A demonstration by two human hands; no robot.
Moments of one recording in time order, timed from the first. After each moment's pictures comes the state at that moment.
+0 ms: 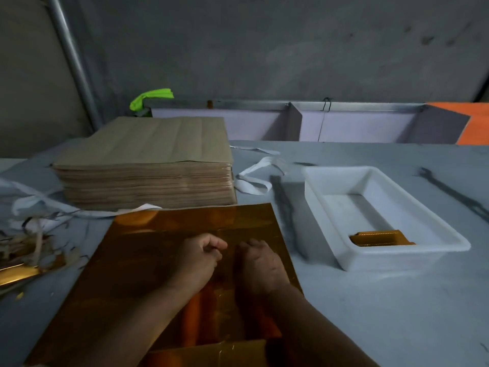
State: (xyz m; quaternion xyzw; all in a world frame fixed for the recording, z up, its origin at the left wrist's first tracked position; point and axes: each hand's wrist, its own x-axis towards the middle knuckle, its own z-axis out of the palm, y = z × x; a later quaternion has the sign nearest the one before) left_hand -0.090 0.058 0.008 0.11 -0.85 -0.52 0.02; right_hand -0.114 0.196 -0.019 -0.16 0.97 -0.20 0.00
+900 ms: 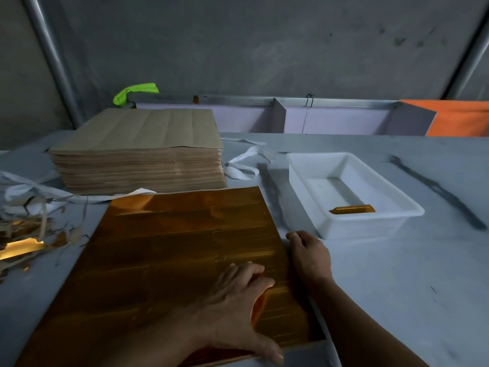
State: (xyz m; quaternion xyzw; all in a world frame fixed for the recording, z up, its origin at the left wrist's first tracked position) left_hand -0.001 0.094 -0.015 -0.25 -0.92 -0.16 -0.27; right_hand -0.074 0.290 -0.046 0.12 0.87 -0.47 -0.09
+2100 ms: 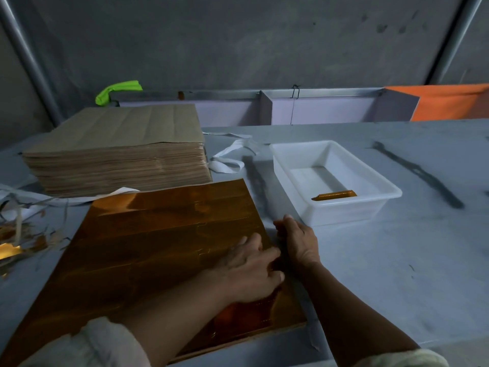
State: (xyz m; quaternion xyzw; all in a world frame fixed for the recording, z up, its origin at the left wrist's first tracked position) left_hand -0.031 0.158 -0.005 -0.25 -0.96 -0.07 -0.13; right_hand -0.071 0.298 -0.045 0.16 0.75 -0.63 -0.08
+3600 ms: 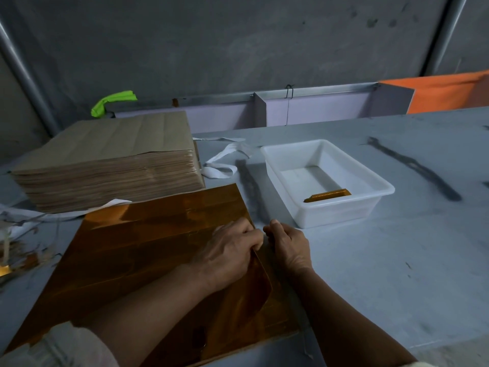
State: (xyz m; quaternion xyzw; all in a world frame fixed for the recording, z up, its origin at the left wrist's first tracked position) left_hand -0.050 0.146 0.008 -0.31 -0.94 -0.14 0.07; right_hand -0.067 0.296 -0.041 0.14 0.78 -0.61 -0.08
